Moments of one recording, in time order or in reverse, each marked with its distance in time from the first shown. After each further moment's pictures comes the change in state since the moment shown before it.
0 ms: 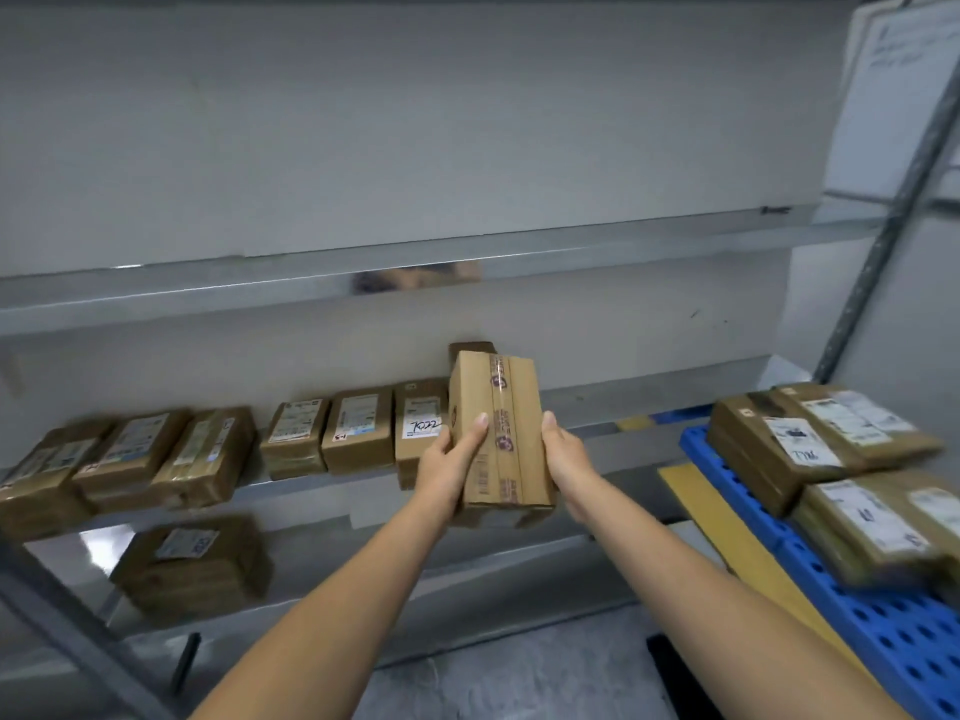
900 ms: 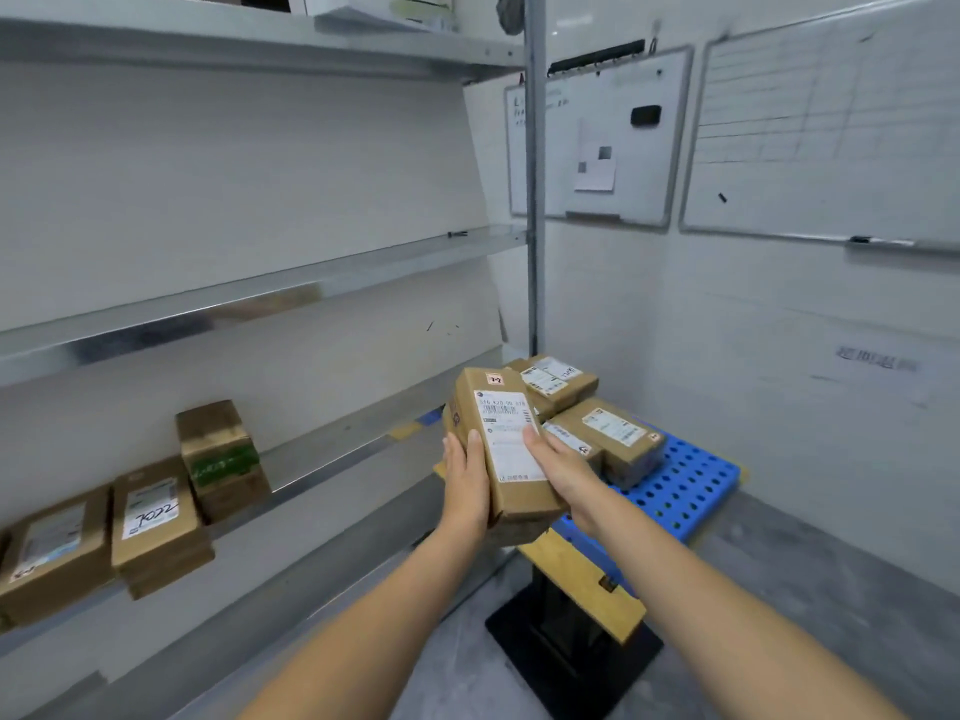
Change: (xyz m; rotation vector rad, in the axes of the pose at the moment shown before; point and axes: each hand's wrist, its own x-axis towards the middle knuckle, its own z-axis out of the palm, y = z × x) left_hand -0.128 -0.050 0.299 0.137 -0.430 0.153; right_hand -0.140 0.087 -0.293 0.221 0.303 -0.098
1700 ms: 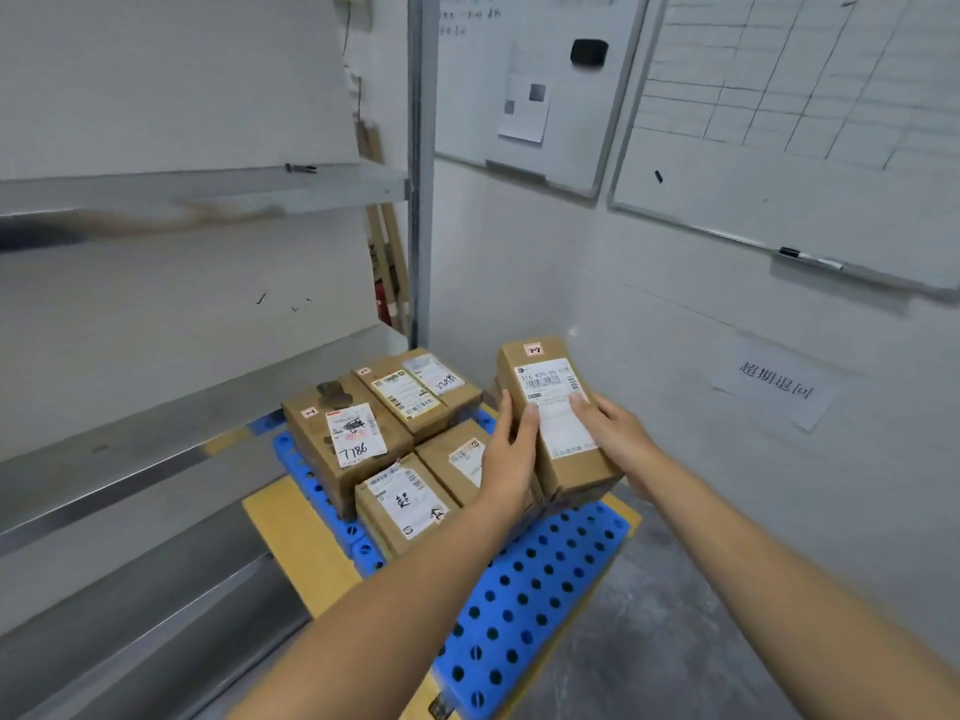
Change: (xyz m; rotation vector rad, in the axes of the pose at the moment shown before) left_hand 0.194 -0.015 0.310 -0.293 -0.300 -0.123; right_hand 0.208 -0.040 -0.302 -0.283 0.294 -0.014
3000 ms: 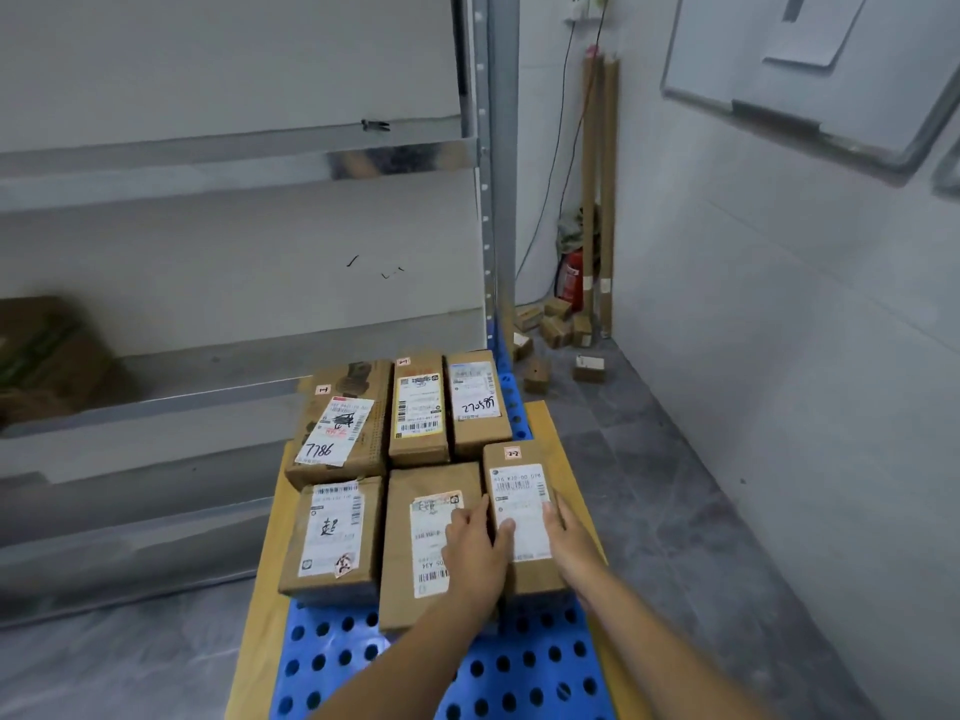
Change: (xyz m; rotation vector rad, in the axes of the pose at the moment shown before) left_hand 0.169 -0.142 0.057 0.797 0.791 -0.304; right_hand 0.253 0.150 0.022 -0.140 -0.707 0.105
